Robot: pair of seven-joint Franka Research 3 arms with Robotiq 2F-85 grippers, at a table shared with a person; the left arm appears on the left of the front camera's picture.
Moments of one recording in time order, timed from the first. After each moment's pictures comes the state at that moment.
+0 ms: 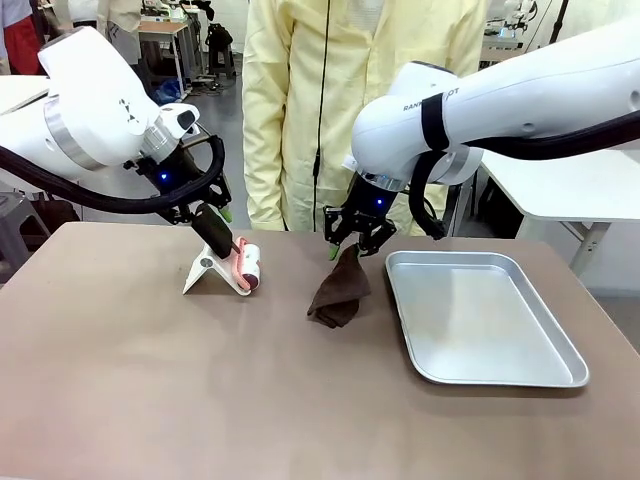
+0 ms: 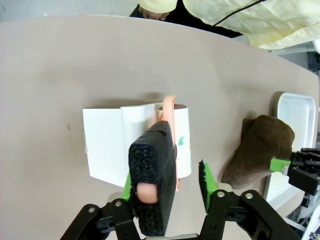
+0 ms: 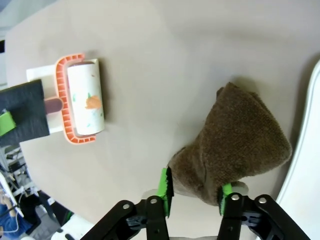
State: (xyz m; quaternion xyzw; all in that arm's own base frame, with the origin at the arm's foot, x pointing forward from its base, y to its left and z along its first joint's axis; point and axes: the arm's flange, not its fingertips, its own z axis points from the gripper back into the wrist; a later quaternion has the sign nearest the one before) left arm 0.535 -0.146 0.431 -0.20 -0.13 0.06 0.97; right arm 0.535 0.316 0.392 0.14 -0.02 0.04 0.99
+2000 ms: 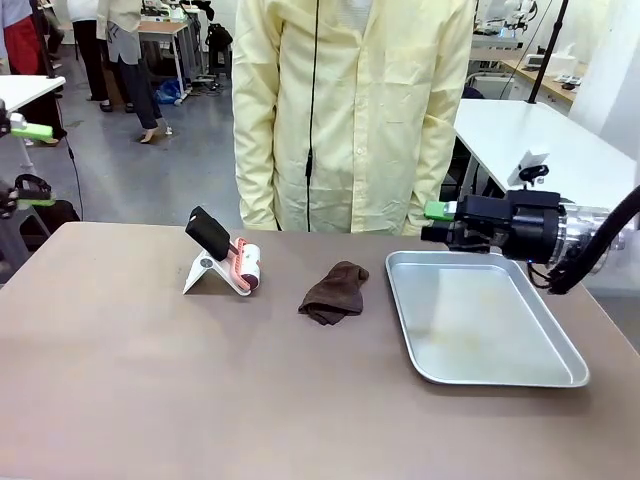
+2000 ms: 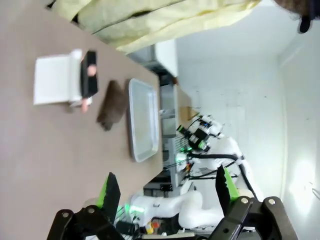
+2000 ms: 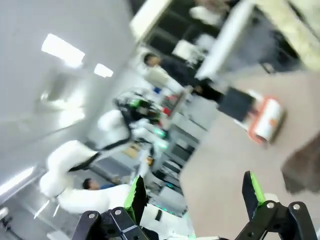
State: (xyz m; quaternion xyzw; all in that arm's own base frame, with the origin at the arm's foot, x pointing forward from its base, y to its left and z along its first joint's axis) left arm 0.361 0.081 0.493 -0.59 -0.18 0.09 0.78; right arm 0.376 0.113 0.395 0.64 -0.32 0.15 0.68
